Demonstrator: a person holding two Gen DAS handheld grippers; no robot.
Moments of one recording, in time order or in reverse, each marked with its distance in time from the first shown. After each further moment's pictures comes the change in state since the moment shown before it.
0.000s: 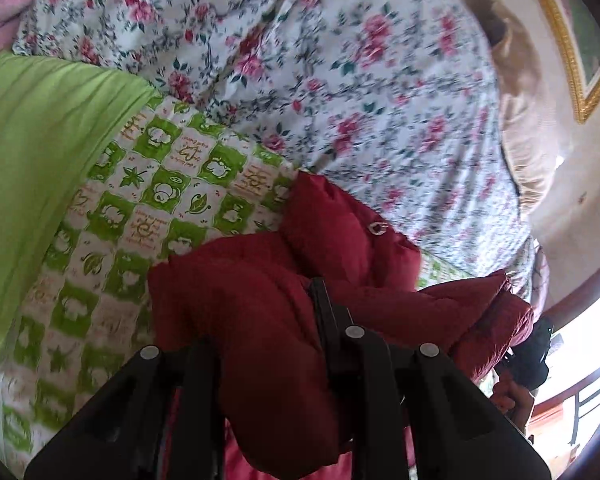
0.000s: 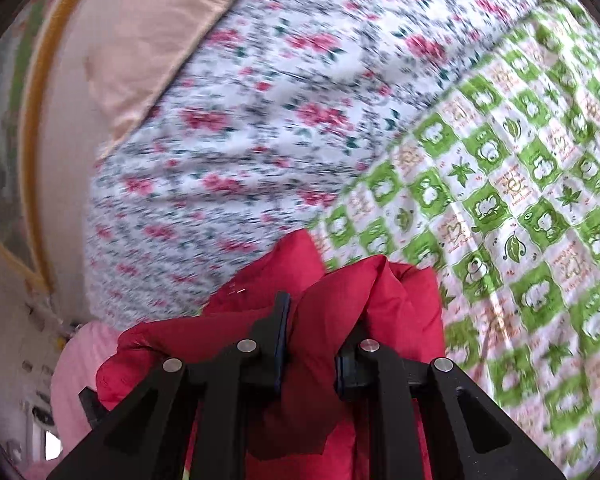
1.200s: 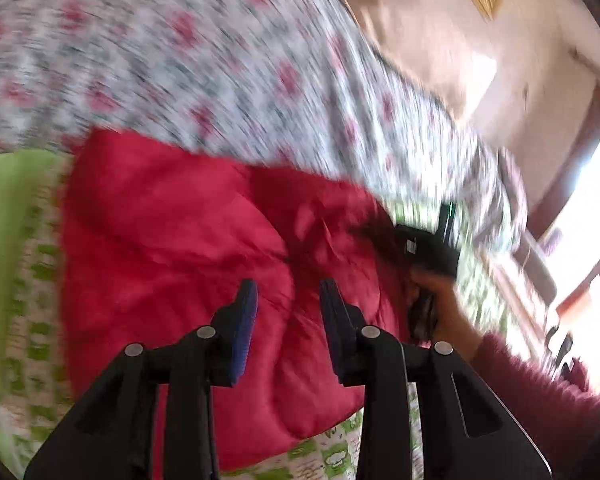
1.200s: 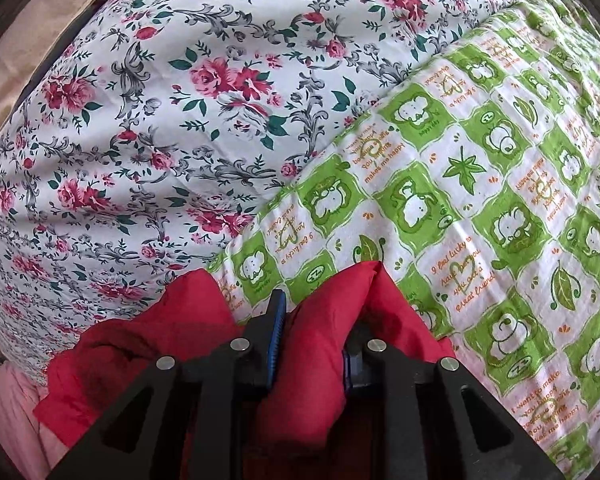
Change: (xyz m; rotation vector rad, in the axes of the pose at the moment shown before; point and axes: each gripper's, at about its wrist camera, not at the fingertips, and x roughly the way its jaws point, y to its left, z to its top) left arm -0.003 -0.109 -0.048 0.381 0.058 -0.084; right arm 0.128 -0.005 0.008 0.007 -0.110 -0.277
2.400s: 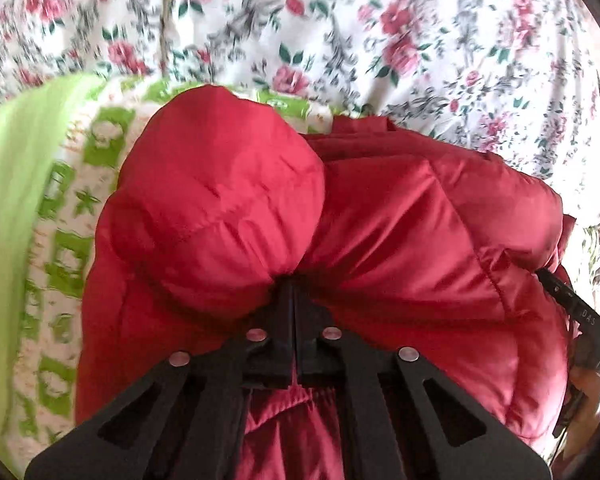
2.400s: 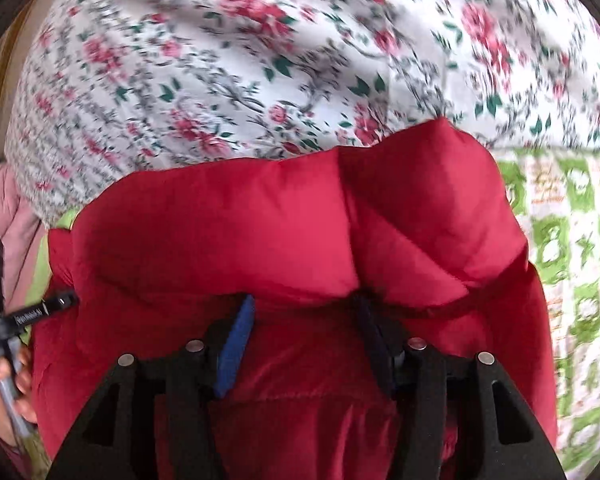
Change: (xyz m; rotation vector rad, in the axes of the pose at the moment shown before) left arm 0.115 0.121 0.045 -0.206 0.110 0.392; right arm 0.008 0.085 -0.030 -0.565 0.200 0.057
